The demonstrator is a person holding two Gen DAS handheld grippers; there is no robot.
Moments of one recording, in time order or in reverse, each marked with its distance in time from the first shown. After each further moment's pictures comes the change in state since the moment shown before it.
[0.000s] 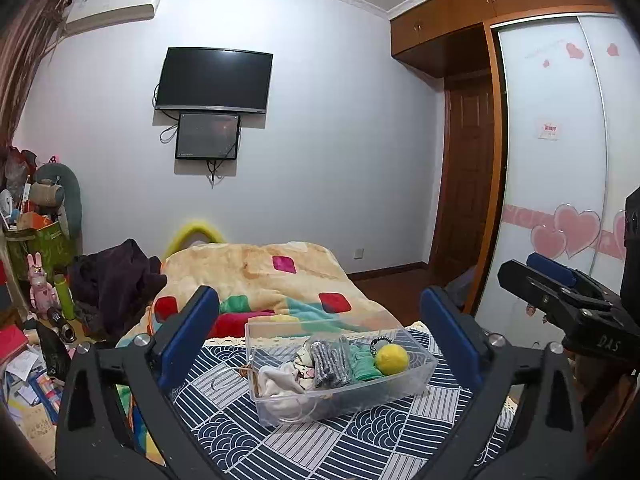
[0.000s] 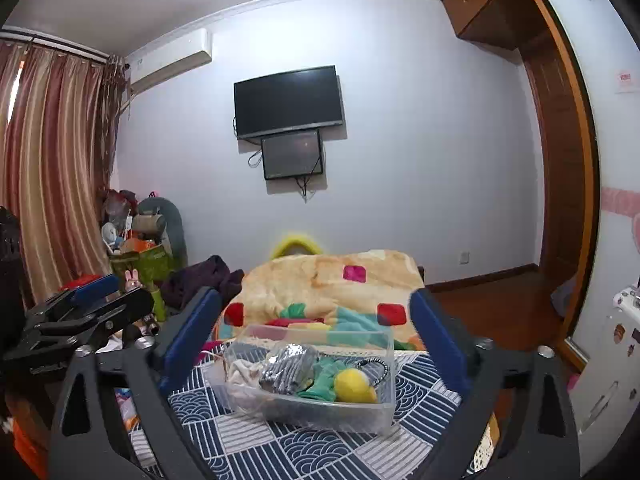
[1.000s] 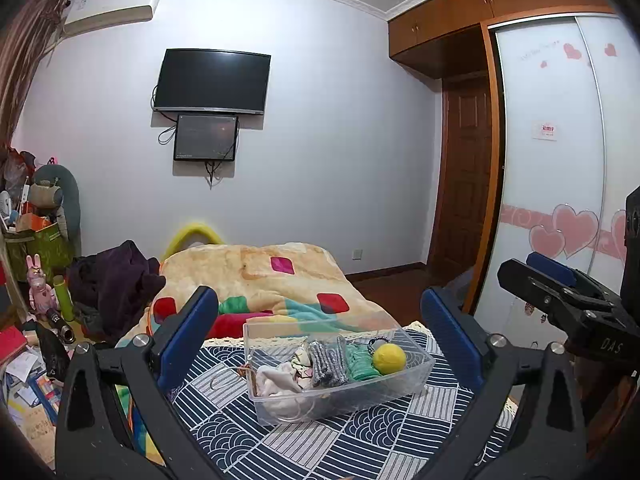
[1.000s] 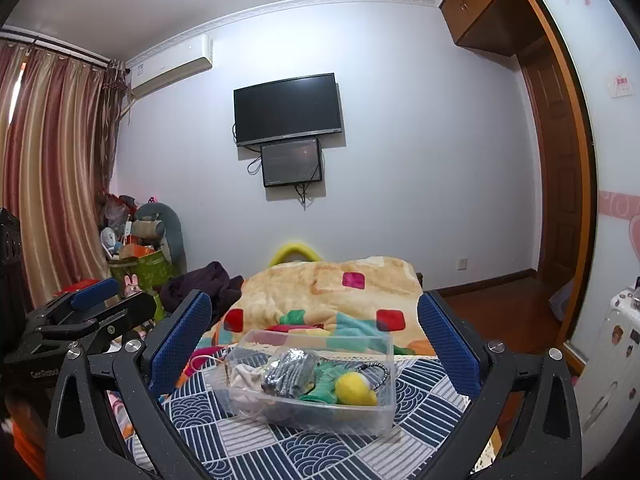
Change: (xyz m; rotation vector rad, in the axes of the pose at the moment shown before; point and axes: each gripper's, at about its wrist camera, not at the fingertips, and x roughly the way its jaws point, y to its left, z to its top) left arm -0.007 -0.002 0.003 -0.002 0.000 -0.007; right arm -0.010 -0.001 -0.002 -0.002 -0.023 -0.003
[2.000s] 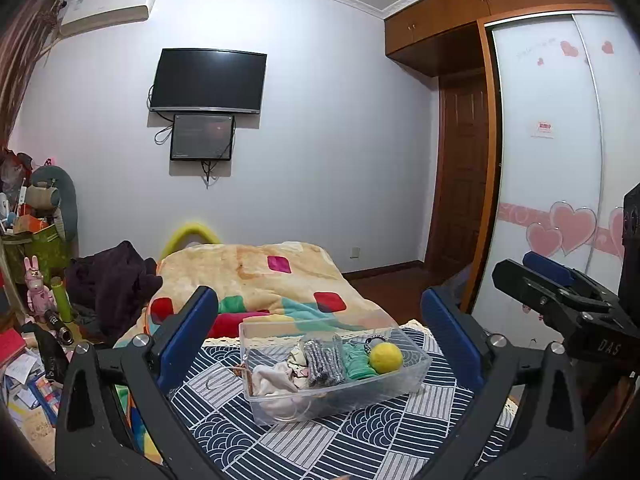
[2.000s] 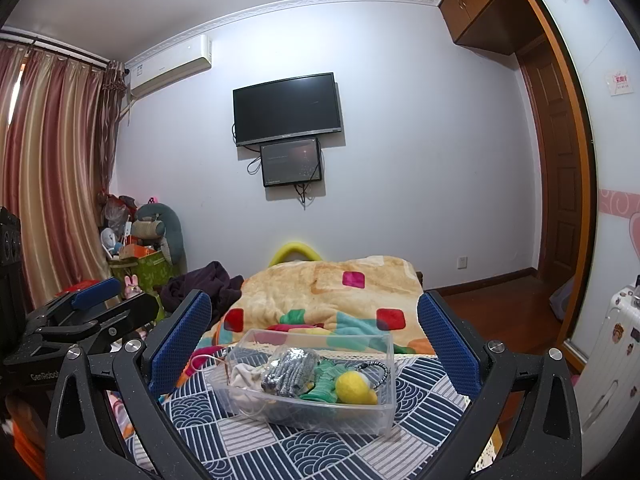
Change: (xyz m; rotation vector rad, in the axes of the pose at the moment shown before) left arm 0.002 0.001 0.000 0.003 0.004 -0.015; right arm -0.002 0.001 0.000 0.001 0.002 -0.002
